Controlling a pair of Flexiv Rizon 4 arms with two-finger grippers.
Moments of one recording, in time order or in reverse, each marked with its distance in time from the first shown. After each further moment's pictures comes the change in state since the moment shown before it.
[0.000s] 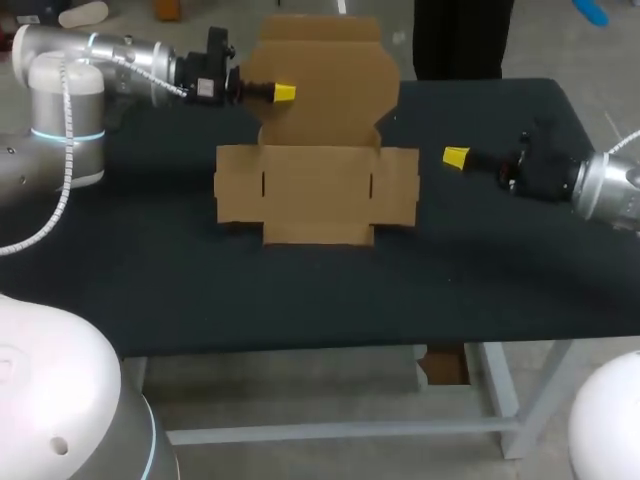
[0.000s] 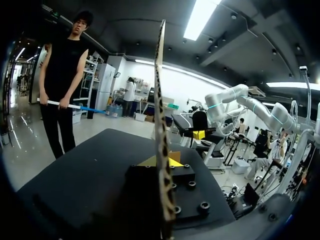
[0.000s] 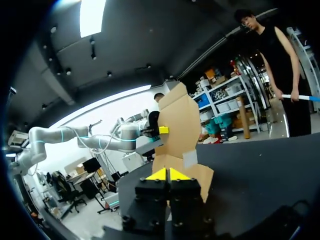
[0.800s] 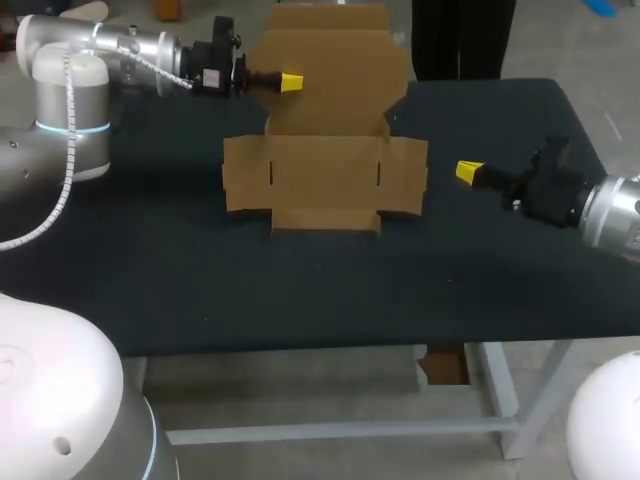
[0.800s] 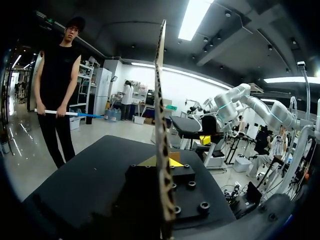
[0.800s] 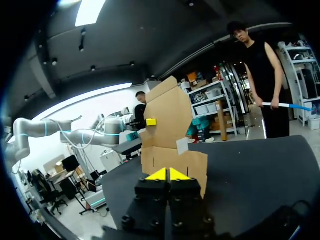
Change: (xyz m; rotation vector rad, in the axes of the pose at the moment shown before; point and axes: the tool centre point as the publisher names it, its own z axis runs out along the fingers) left arm 0.007 -0.021 0.009 0.011 0.008 0.046; right arm 0.017 -0.009 -0.025 -0.006 -0.217 -0.038
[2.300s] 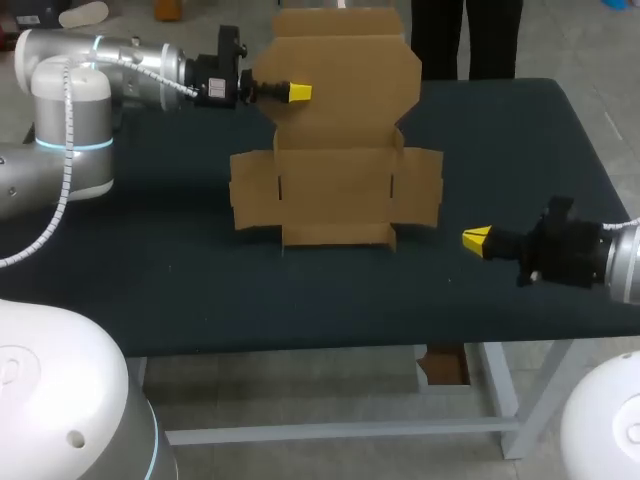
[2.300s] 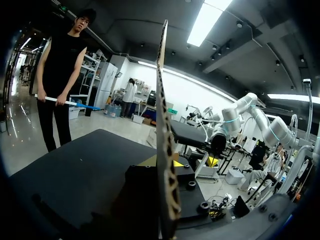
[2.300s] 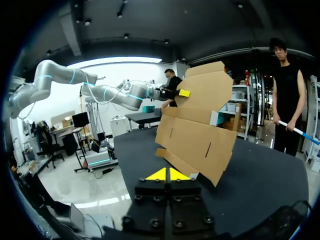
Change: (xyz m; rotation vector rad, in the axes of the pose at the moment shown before) left arm 0.044 -0.001 0.015 0.016 -0.001 -0.130; right arm 0.066 -0.076 -0.058 0.163 0.101 -0.304
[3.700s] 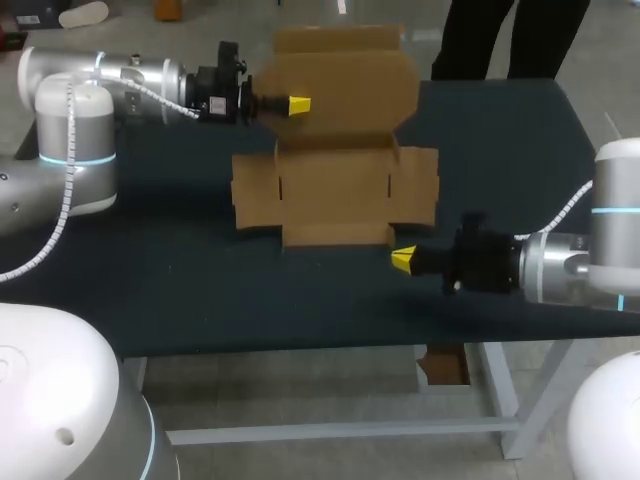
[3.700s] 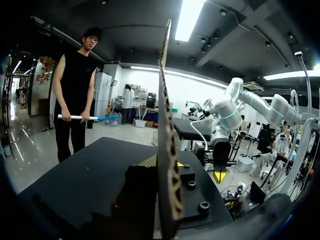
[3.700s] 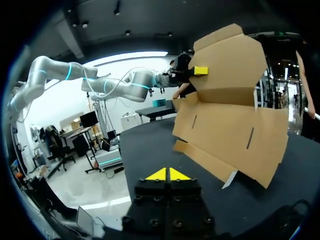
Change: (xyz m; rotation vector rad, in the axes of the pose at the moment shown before) left arm -0.003 0.018 0.000 0.016 -0.016 0.163; right arm 0.028 -0.037 0.108 0.045 0.116 0.066
